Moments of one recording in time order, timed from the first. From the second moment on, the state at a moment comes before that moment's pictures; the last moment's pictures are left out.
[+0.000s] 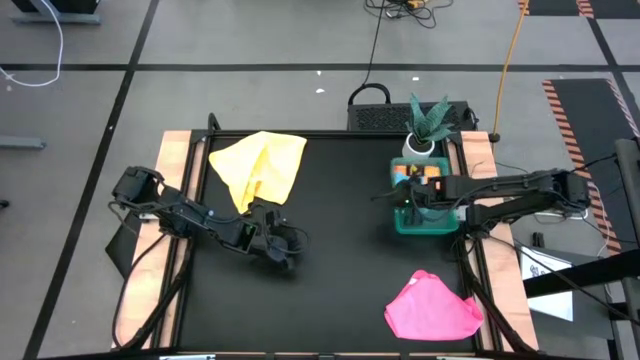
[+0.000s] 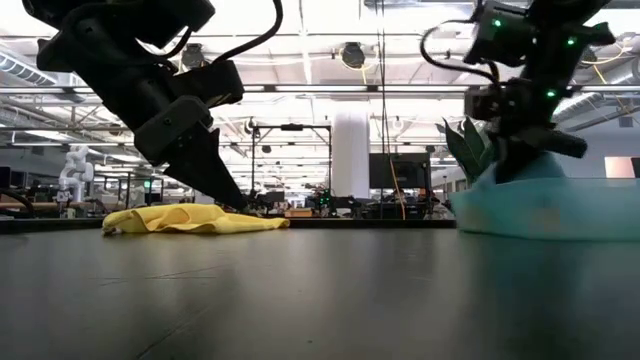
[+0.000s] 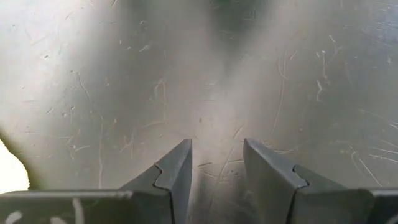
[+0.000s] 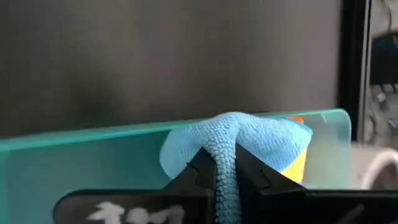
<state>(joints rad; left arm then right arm) -0.30 1.61 0.71 0.00 -0.44 -0.41 -0.13 1.12 0.62 -0.68 0.40 -0.23</state>
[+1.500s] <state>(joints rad) -0.30 1.61 0.71 0.00 -0.44 -0.41 0.04 1.24 0.41 -0.14 0.34 -0.82</state>
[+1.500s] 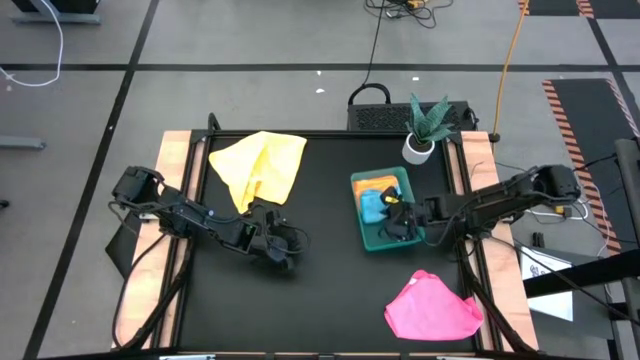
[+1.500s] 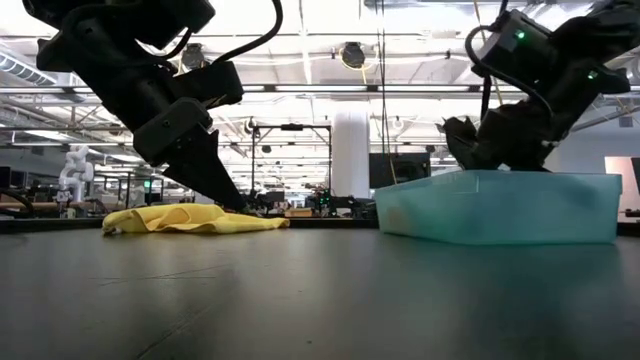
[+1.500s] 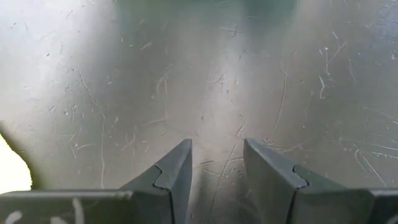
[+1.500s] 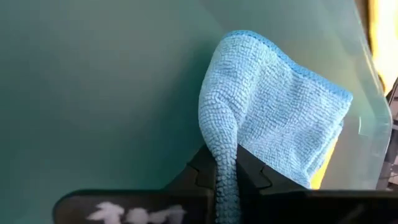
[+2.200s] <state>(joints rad) -0.30 1.61 0.71 0.00 -0.44 -0.42 0.18 1.23 0.47 -0.28 0.34 -0.64</state>
